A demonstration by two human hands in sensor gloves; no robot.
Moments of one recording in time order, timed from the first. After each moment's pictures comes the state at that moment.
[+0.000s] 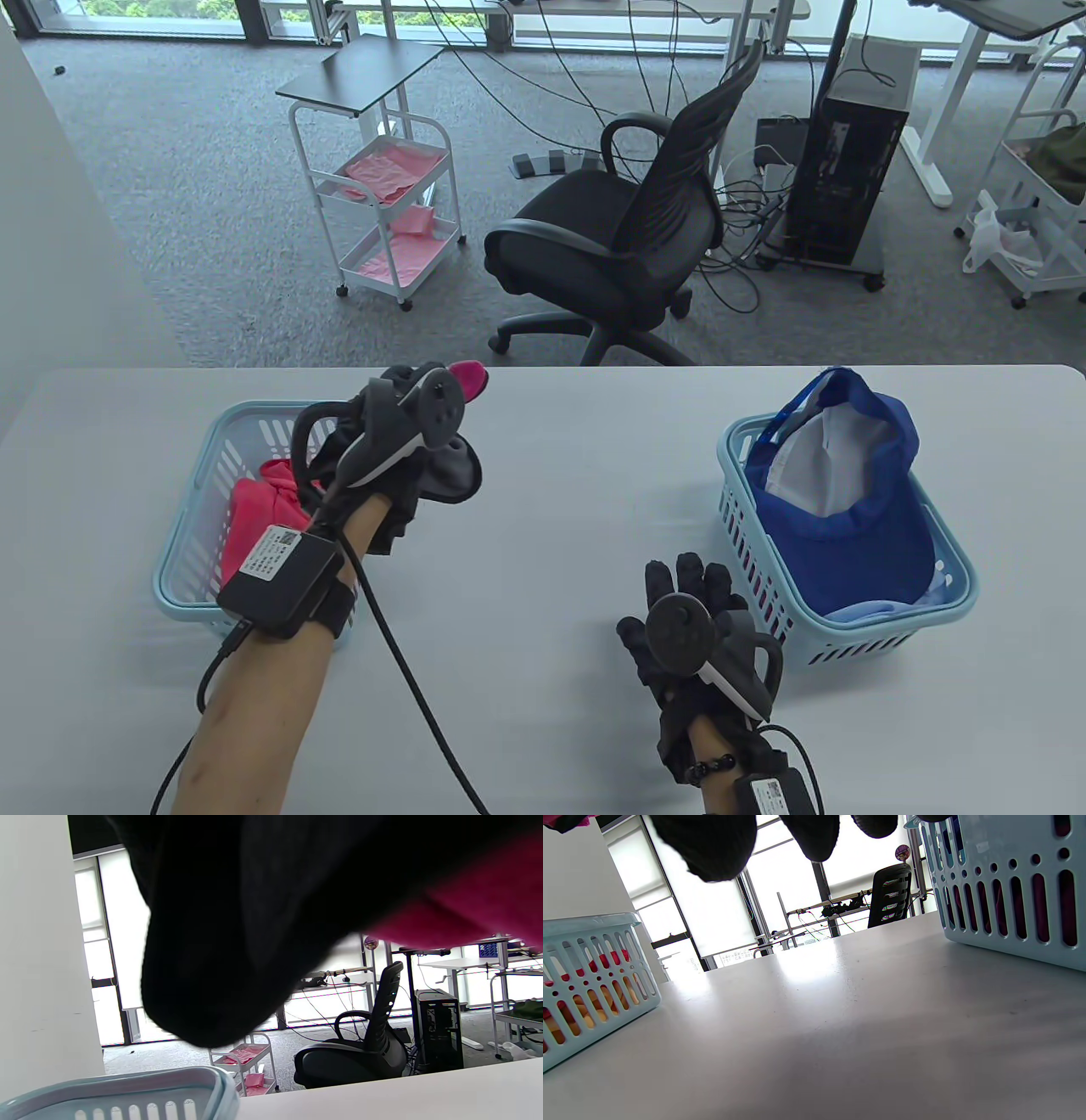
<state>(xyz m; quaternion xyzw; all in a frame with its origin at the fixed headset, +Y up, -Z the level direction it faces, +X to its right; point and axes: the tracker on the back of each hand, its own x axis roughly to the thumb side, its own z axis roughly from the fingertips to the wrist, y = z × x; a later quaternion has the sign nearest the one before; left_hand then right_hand) -0.185 -0.524 -0.442 0.09 -0.01 -0.07 0.99 0.117 -0.705 -0.316 0.03 -0.02 0.99 0.16</state>
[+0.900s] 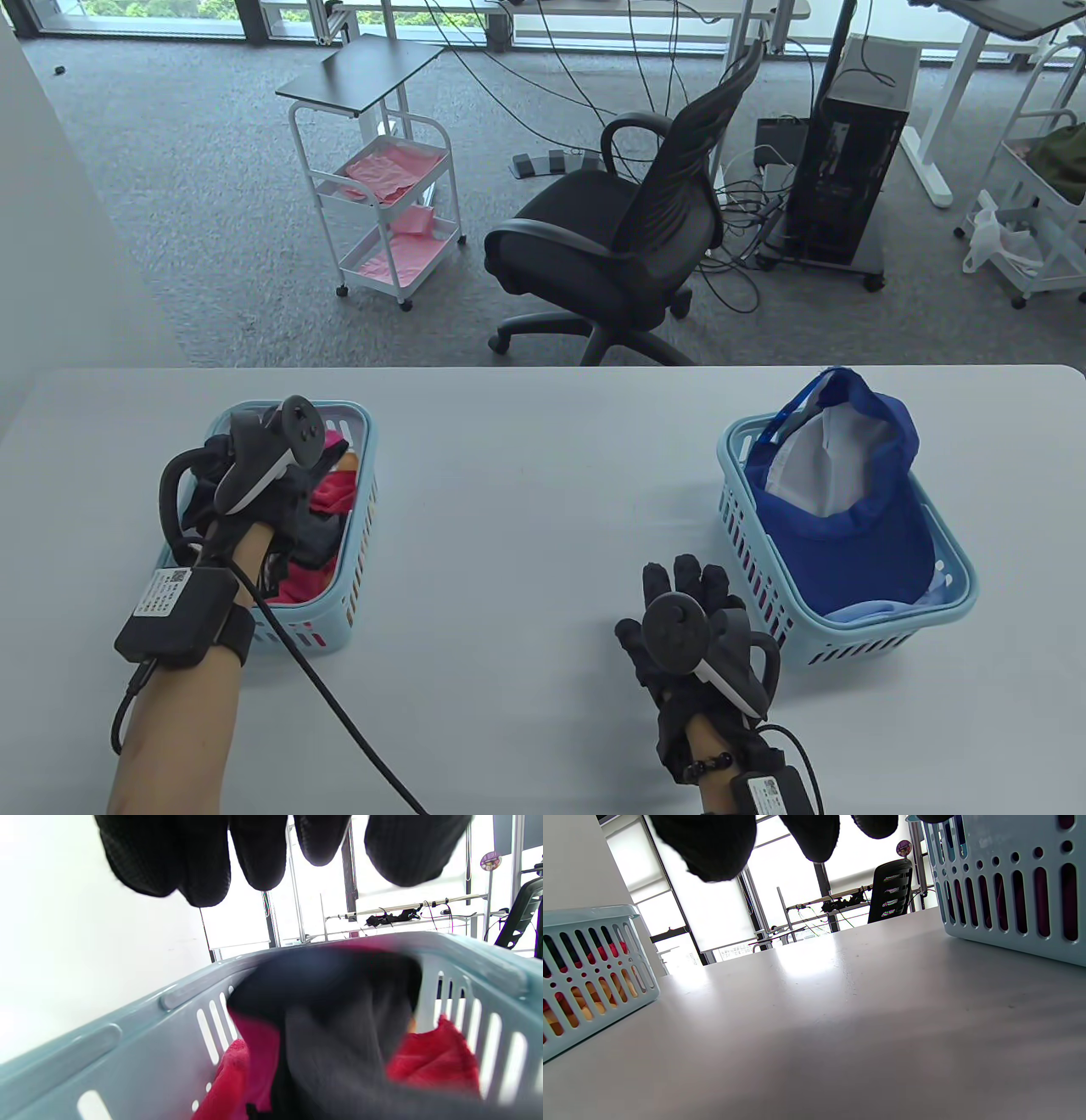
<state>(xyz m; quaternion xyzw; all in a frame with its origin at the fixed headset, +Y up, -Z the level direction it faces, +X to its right) -0.299 -0.583 -0.446 -0.02 0.13 -0.08 0.99 0.115 -0.705 -0.316 0.04 -0.01 0.99 0.15</state>
